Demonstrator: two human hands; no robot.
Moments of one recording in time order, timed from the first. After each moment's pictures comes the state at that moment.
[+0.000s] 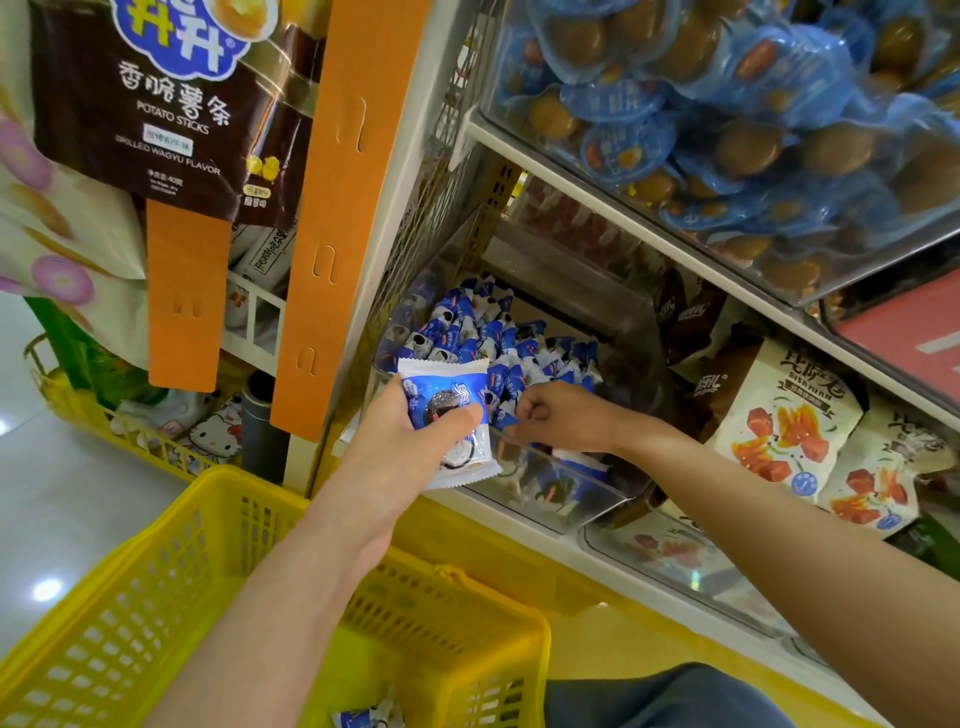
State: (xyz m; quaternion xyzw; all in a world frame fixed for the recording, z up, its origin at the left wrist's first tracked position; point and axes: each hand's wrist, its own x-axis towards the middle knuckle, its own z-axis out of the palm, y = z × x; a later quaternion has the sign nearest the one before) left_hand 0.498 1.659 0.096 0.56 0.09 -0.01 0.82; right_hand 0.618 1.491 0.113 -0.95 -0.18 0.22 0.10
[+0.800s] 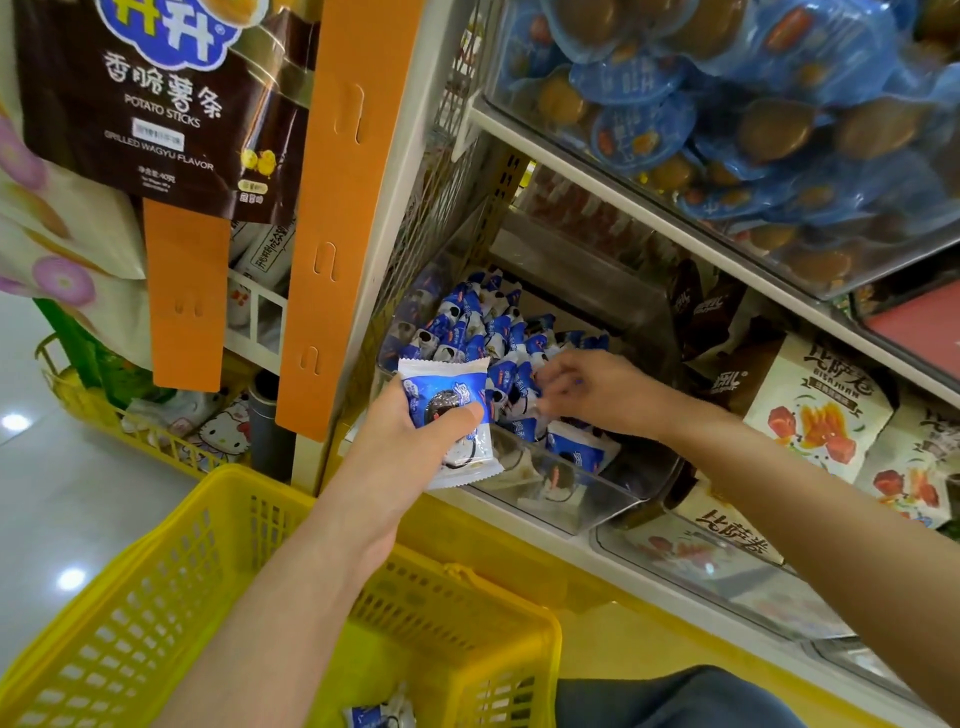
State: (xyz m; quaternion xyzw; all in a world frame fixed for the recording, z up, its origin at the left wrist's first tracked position) left_hand 0.504 1.658 0.092 0.57 0.13 -0.01 0.81; right_hand 0.623 1.480 0.135 -0.96 -0.14 0.17 0.16
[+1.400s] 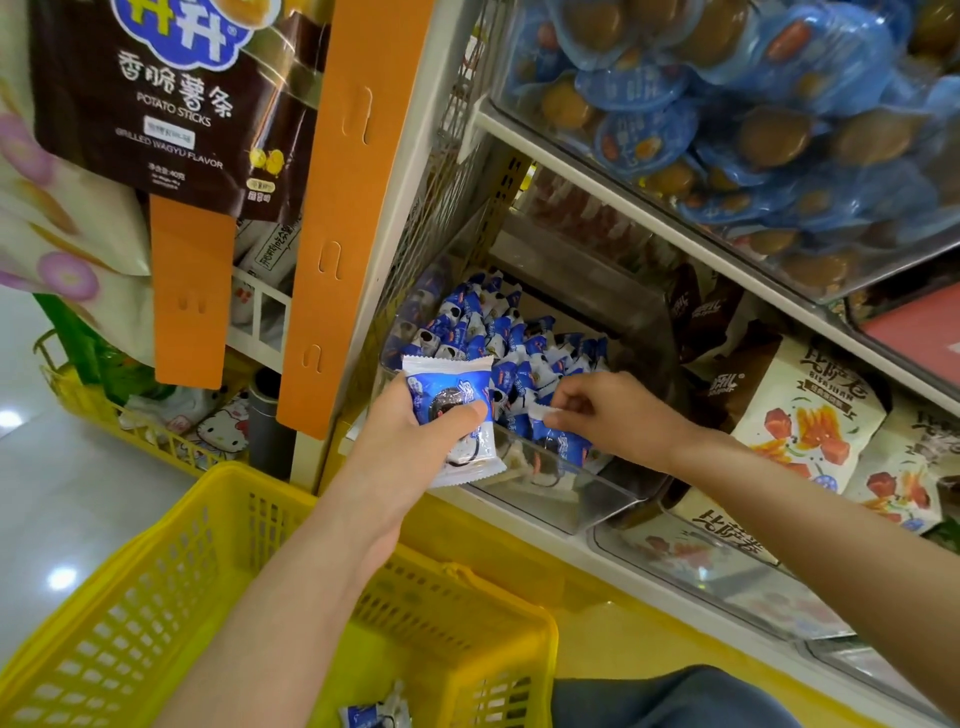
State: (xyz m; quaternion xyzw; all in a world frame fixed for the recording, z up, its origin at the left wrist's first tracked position) left_hand 0.500 1.659 0.098 0.55 0.12 -0.02 0.82; right_hand 0.607 1.467 0.131 -0.96 -0.23 0.12 0.09
